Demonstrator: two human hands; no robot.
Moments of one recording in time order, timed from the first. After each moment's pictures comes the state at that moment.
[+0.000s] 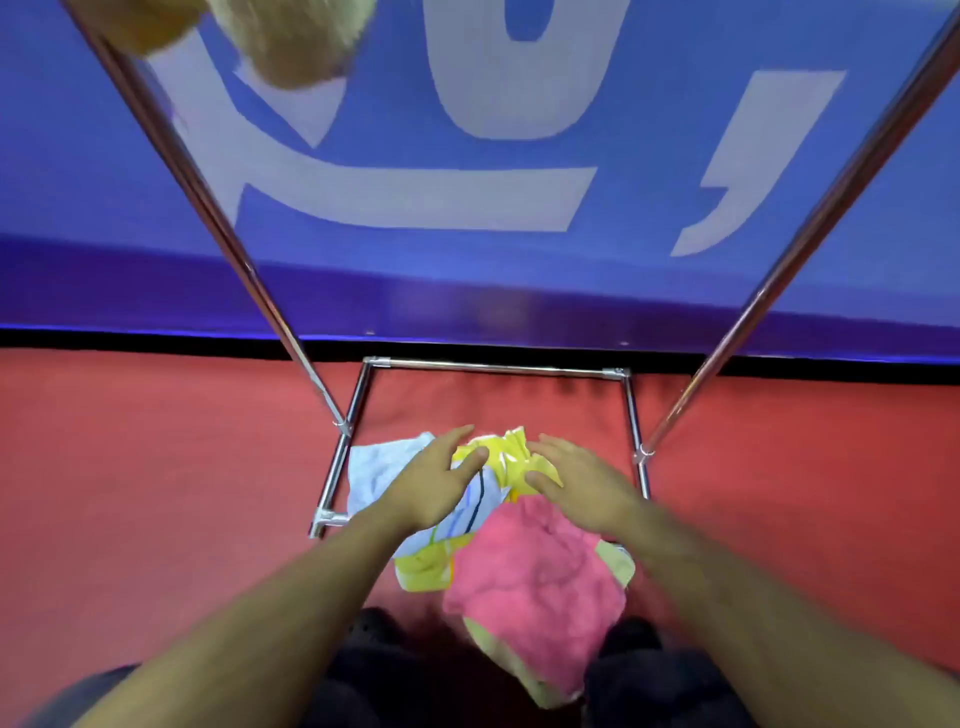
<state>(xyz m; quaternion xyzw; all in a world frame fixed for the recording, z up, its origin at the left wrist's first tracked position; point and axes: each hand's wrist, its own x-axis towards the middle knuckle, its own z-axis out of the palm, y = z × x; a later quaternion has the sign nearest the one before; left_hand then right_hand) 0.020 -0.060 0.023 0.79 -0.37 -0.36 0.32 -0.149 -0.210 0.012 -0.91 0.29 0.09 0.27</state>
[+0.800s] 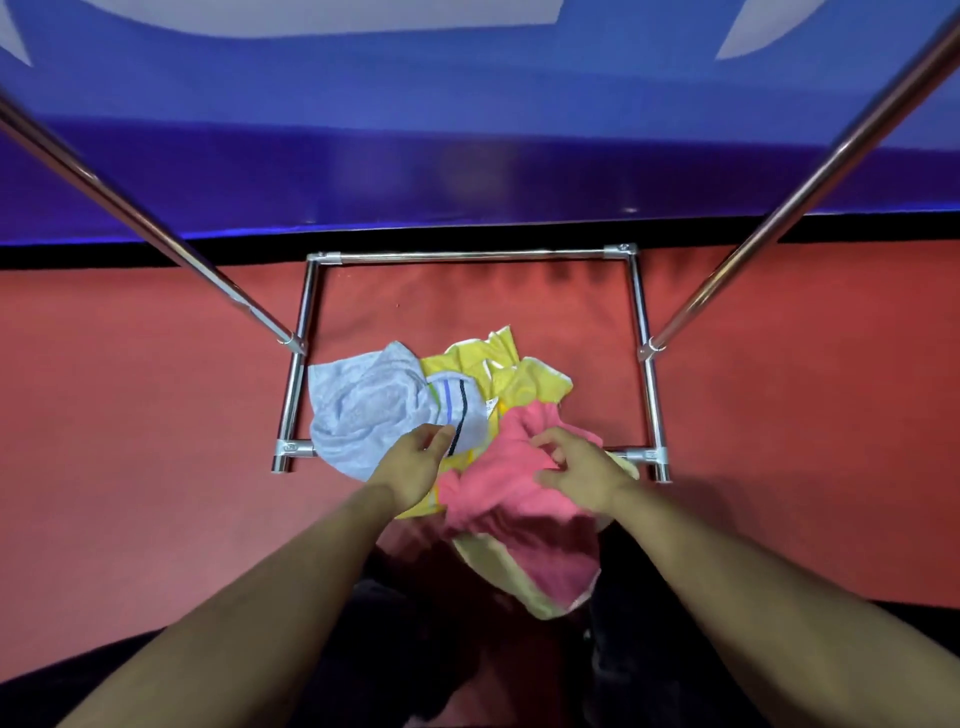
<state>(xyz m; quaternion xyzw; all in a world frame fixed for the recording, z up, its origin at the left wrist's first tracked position) 0.017 -0.061 -0.115 0.81 -0.21 -0.49 0.23 -0.186 -0.207 -0.140 -0.75 0.41 0.15 0.49</state>
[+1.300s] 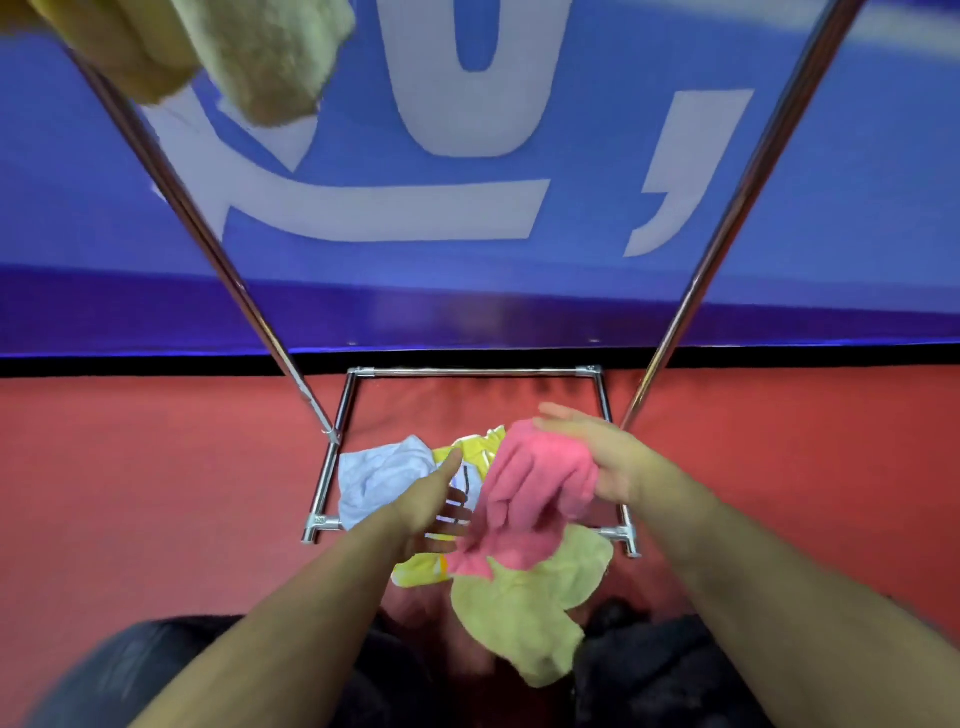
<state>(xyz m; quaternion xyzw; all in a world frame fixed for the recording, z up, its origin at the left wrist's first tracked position) -0.018 -0.038 0.028 0.71 -0.05 -0.61 0.35 -0.178 -0.215 0.063 -0.32 0.40 -0.11 0.85</state>
